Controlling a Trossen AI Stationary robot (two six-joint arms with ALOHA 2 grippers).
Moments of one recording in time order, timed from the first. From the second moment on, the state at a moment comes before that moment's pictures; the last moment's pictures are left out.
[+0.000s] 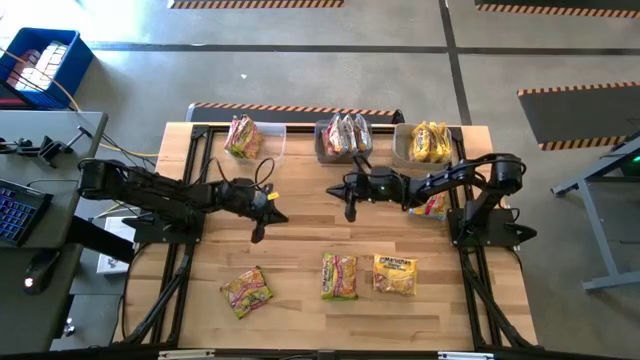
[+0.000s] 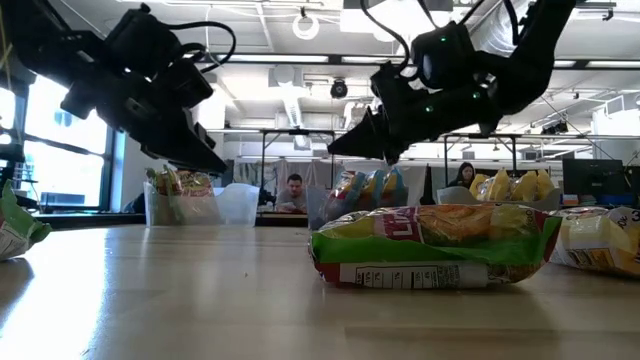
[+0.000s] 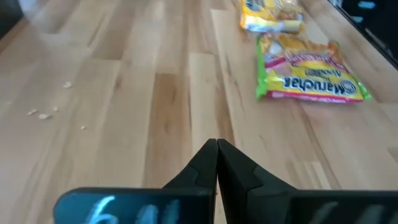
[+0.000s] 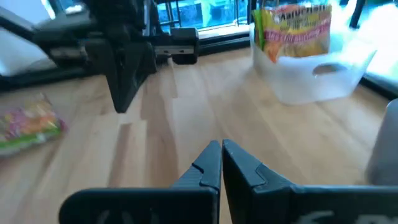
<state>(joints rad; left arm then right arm) 0.12 1.25 0.30 0.42 0.23 -0.02 -0.19 1.71 0.64 0.82 -0.07 0.07</state>
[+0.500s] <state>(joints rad) 0.04 1.27 0.30 0.42 0.17 0.03 -0.13 1.71 0.64 0.84 -0.09 0.10</state>
